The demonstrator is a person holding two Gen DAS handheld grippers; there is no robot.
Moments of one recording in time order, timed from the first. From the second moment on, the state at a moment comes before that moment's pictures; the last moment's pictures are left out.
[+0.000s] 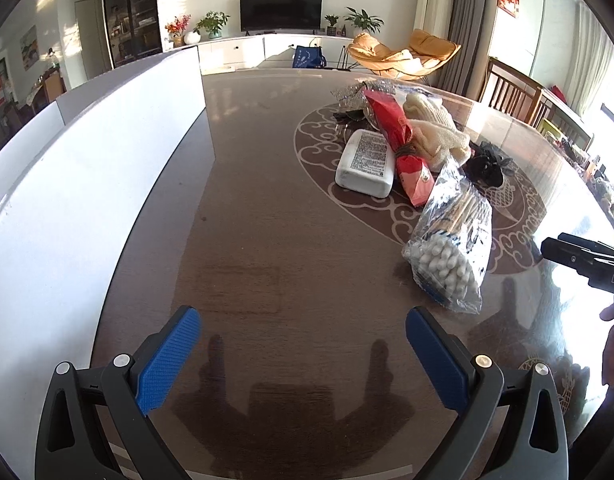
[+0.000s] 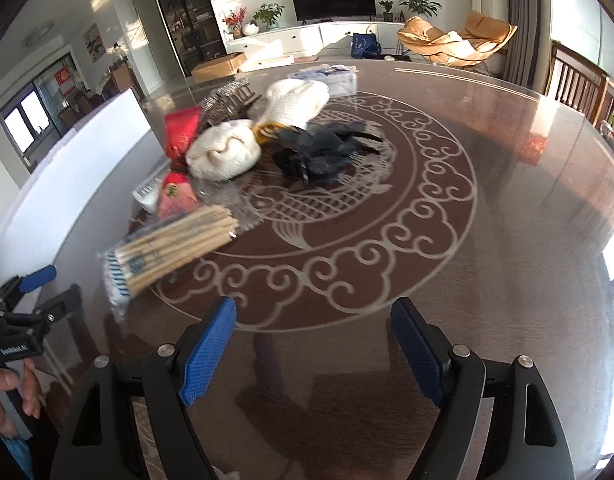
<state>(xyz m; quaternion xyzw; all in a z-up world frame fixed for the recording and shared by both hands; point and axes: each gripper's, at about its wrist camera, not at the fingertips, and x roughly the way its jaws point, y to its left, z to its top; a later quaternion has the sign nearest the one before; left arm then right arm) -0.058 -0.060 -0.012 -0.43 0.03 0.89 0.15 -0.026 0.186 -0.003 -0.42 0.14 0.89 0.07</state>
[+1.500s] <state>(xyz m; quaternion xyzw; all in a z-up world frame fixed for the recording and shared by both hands) -0.053 -0.068 -0.019 -0.43 0.01 0.89 0.16 0.021 0.088 -0.018 -0.48 0.11 0.86 -0.10</state>
